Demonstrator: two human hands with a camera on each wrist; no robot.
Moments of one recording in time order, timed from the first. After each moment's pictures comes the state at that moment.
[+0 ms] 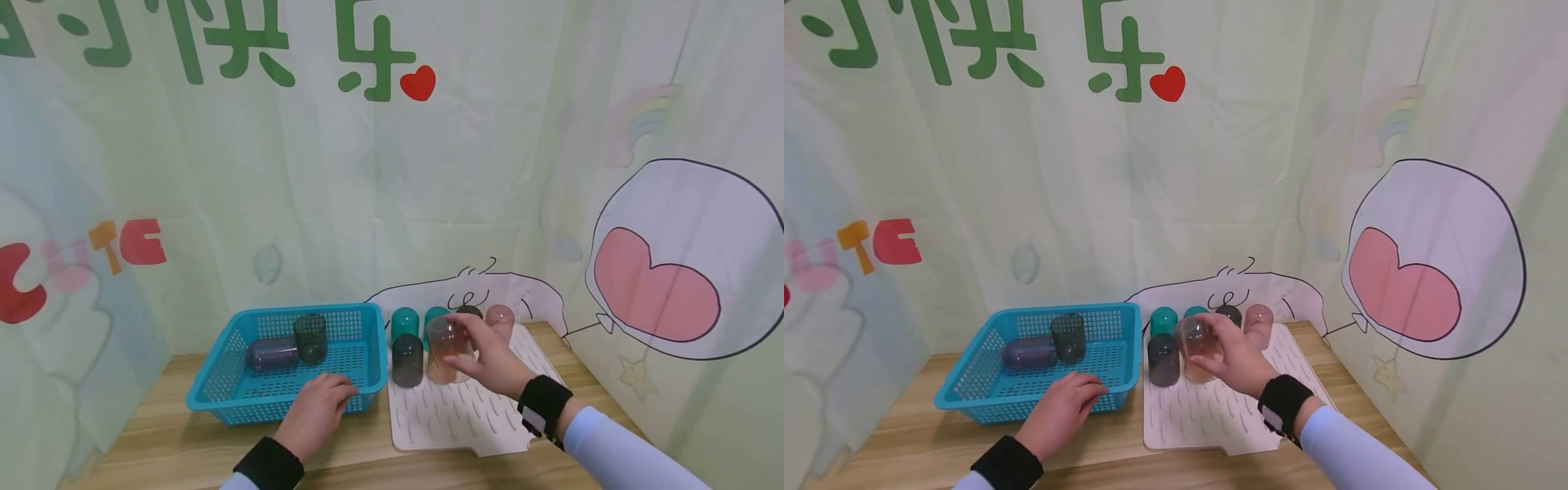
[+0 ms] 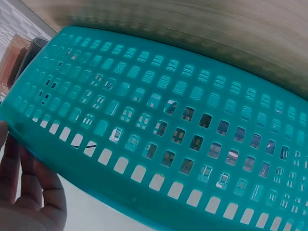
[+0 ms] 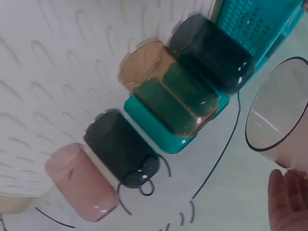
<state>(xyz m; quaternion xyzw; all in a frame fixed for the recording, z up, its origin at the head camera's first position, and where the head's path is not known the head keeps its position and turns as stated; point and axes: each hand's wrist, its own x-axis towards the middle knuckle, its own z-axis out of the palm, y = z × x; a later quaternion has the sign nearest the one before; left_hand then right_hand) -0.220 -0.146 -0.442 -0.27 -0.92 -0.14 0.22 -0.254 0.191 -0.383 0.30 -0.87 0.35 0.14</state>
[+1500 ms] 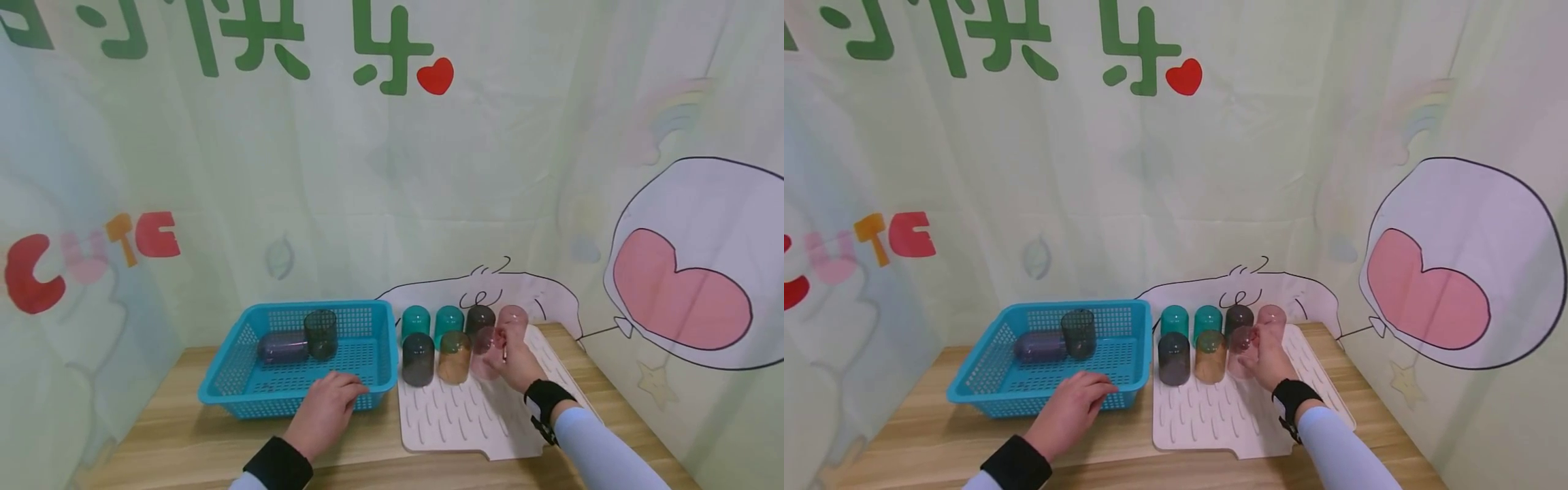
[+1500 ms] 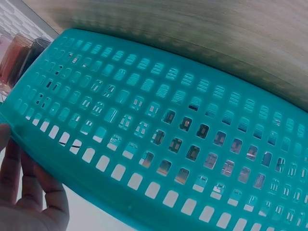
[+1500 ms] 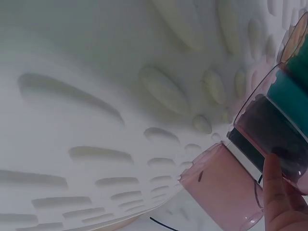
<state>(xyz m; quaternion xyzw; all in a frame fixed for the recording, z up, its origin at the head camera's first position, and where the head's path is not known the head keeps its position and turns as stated) -0.214 -0.145 -0.439 -0.25 -0.94 -0.14 0.19 -0.319 0.240 -0.472 0.06 -0.93 0.36 0.08</state>
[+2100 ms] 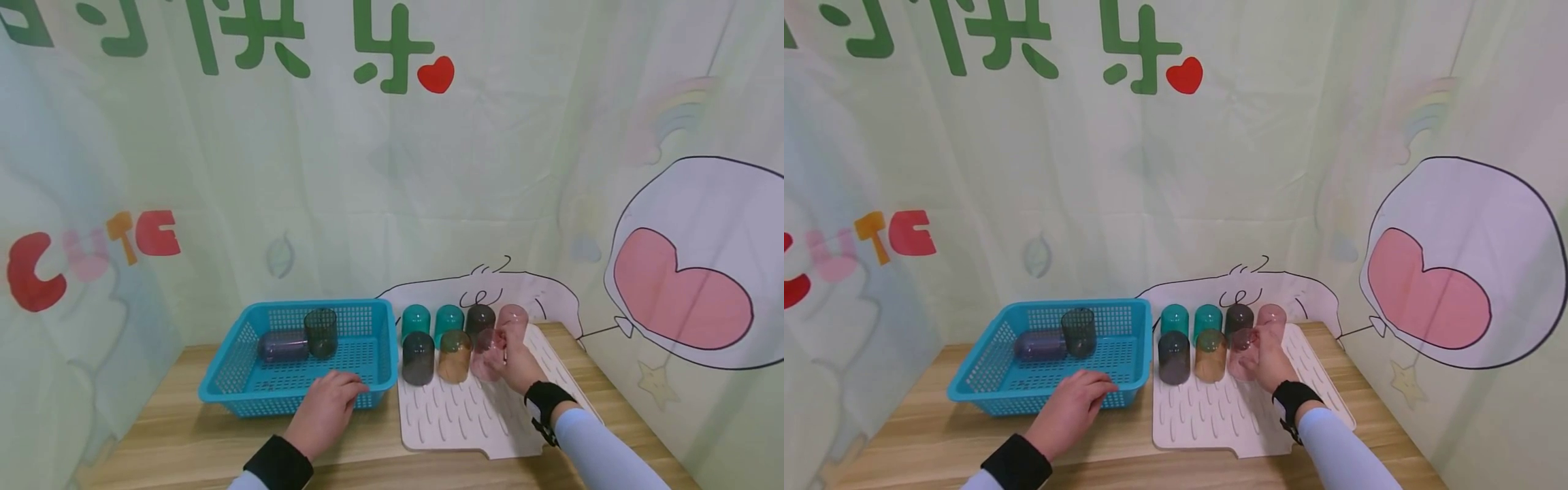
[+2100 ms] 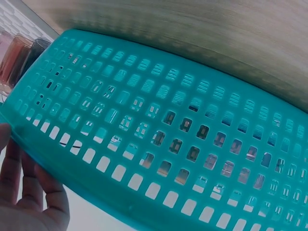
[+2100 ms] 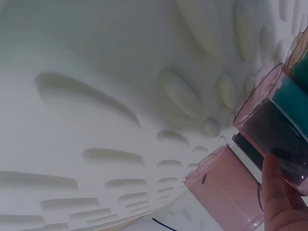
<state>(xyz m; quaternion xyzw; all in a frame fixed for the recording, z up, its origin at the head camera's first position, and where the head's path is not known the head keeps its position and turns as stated) -0.215 -0.146 -0.441 -0.25 -0.93 -0.15 0.21 -0.313 0.236 -0.467 0.02 -0.92 0.39 0.02</state>
